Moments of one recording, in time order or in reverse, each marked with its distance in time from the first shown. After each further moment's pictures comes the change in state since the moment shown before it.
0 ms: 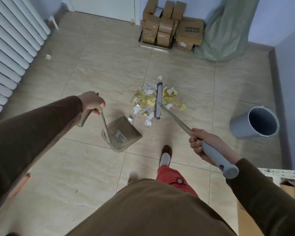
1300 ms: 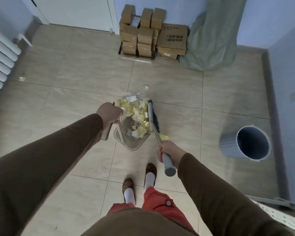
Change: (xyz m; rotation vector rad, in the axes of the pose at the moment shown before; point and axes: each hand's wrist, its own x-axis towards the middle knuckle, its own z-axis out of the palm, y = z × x) left_hand 0.122 0.273 0.111 -0.160 0.023 -0.005; right_hand 0.209 -0.169 -0.016 -0.254 0.121 0.274
